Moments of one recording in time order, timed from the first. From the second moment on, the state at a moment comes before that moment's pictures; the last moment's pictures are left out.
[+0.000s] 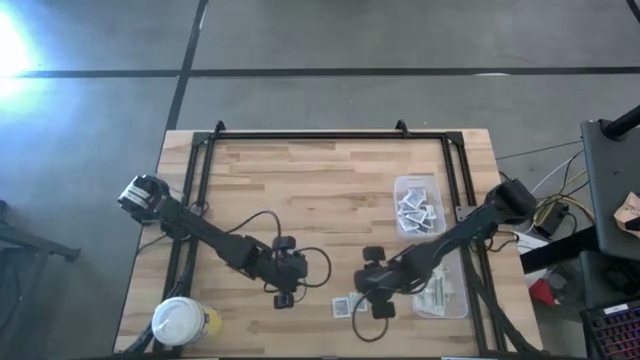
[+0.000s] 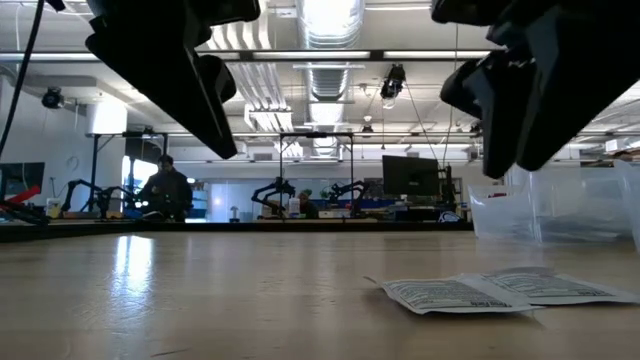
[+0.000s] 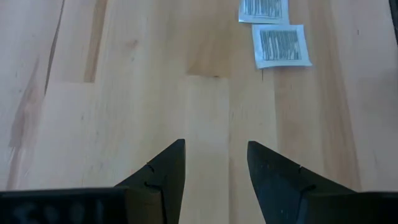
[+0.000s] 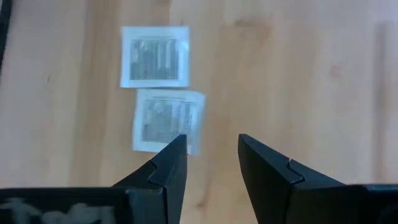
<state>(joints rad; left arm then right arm) -0.47 1.63 1.09 -0.41 -0.21 -0.46 0.52 1.74 1.13 -0.51 0.15 0.43</state>
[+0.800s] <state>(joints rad) -0.47 1.63 1.09 -0.44 -0.21 -0.46 0.51 2.00 1.31 -0.66 0.00 0.47</state>
